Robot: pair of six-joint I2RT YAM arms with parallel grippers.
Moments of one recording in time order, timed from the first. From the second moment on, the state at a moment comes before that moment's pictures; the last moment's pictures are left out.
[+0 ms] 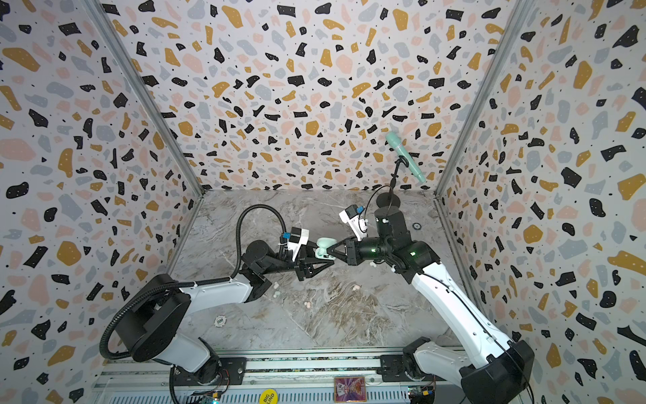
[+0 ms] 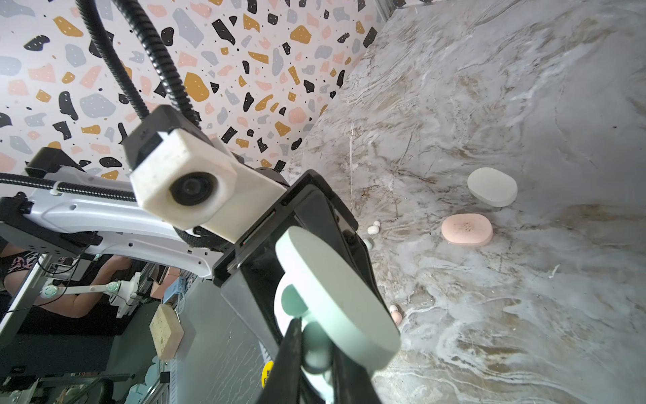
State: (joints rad) left arm -0.70 1.55 0.69 1.10 0.84 -0.33; right arm 0.50 1.14 1.14 -0.57 -0.78 0.31
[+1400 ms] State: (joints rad) left arm -0.71 1.54 0.68 1.17 0.82 -0.43; right arm 0.49 1.12 1.22 -0.65 -0.77 0.33
